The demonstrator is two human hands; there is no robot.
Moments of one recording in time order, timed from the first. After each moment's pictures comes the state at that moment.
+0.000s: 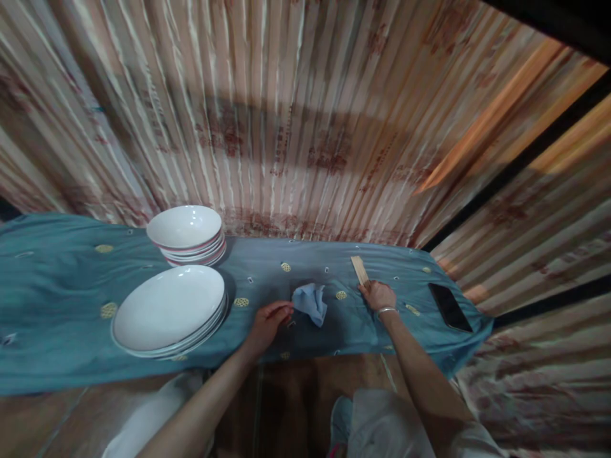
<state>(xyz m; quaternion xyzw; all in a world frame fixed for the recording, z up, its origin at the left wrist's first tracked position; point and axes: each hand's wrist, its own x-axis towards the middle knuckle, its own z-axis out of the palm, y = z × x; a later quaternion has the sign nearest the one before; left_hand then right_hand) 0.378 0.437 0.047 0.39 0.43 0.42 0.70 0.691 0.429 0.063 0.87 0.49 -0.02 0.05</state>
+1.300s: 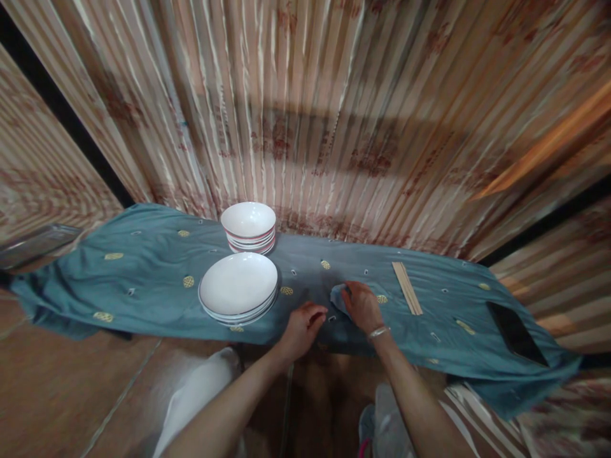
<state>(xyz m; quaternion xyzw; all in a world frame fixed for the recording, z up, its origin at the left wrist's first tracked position) 0.339 0.407 0.042 0.71 0.41 0.40 0.42 0.541 0.426 0.044 0.67 0.71 0.07 -0.22</state>
